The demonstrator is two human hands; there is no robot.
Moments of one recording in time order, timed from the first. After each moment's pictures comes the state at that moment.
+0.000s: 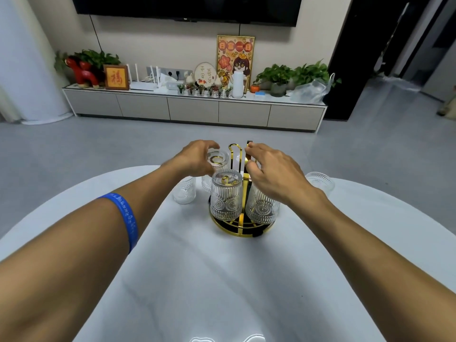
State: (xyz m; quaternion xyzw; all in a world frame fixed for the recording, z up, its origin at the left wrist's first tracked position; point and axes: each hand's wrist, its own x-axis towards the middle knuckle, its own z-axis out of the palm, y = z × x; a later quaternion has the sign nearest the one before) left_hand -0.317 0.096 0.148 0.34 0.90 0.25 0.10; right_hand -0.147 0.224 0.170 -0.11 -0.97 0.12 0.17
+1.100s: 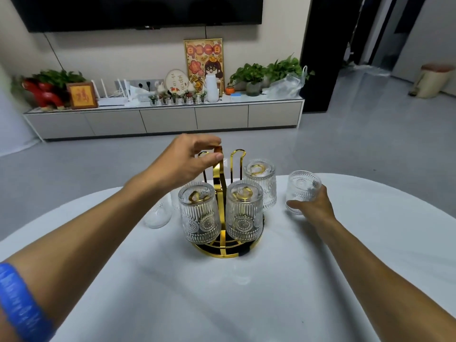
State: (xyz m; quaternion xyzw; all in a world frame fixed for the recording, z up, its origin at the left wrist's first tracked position) left_hand -0.286 0.132 0.168 0.48 0.79 0.38 0.08; right_hand -0.116 0.389 0.001 -0.46 -0.68 0.51 0.25
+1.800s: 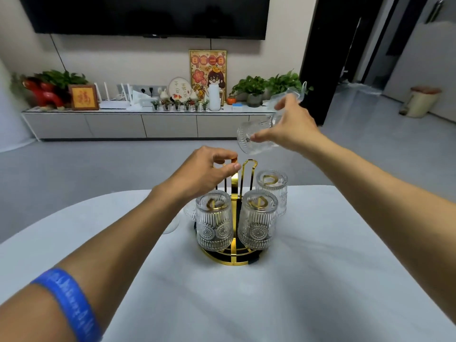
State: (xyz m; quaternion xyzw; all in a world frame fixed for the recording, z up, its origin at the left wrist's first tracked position) left_hand -0.294 0.129 0.157 0.46 0.78 0.41 0.10; right_hand -0.202 0.319 0.215 -0.27 -0.88 0.27 0.27
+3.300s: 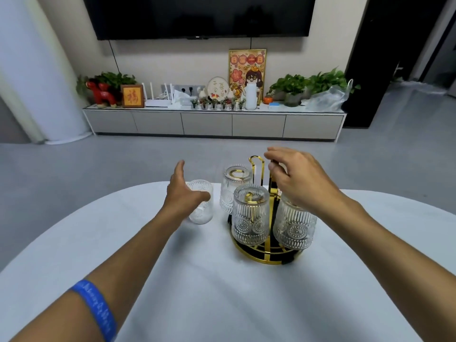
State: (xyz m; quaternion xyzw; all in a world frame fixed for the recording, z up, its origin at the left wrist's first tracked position) left_hand -0.335 0.044 0.074 0.13 0.83 0.53 0.06; right_hand -0.177 0.235 0.158 -0.10 -0.95 0.19 0.22
